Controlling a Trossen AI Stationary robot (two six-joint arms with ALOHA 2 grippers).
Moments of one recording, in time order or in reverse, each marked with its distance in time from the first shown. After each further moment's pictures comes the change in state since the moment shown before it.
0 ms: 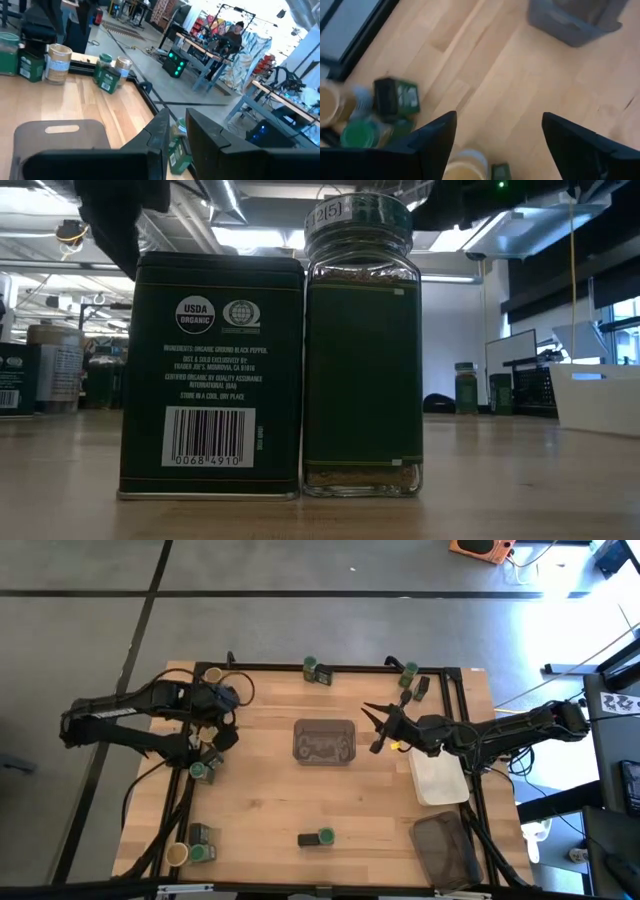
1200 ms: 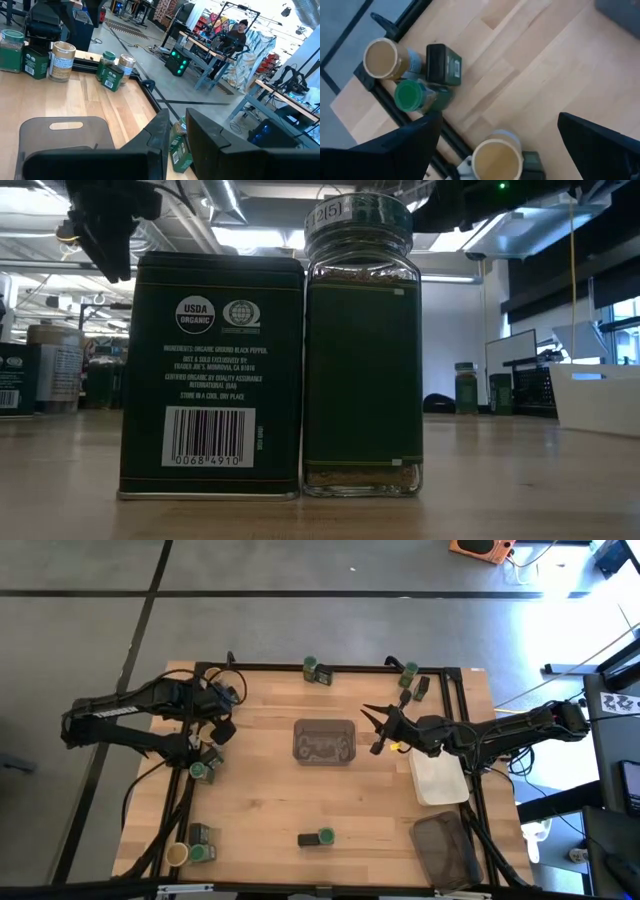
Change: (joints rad) left arm 0.016 0.021 0.013 -0.141 -0.142 -0.141; right arm 0.002 0.000 0.000 -0.018 -0.009 0.008
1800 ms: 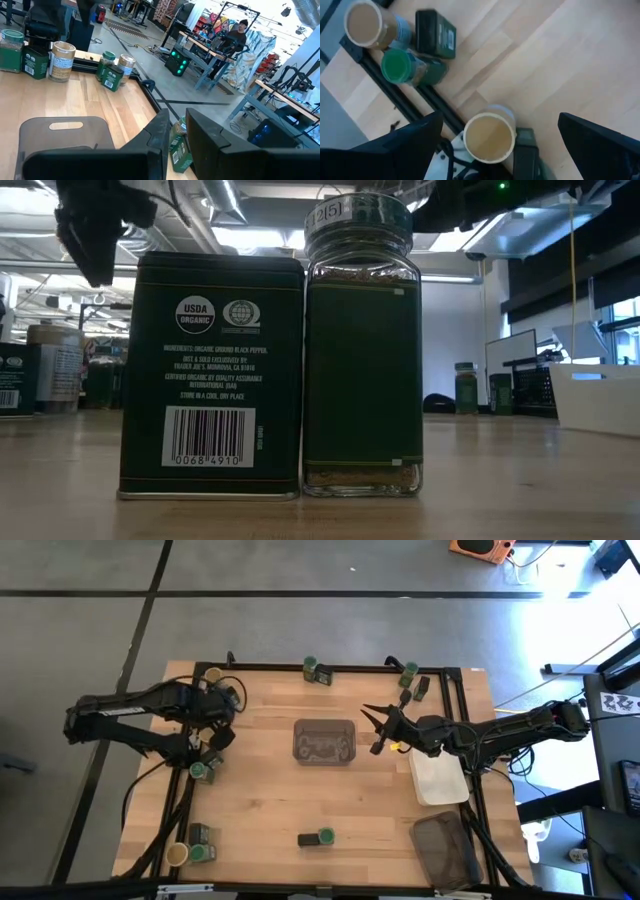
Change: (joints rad) left arm -0.053 0.053 -0.012 -0.090 0.059 -0.112; right arm 0.000 0.000 0.000 0.000 0.000 0.000
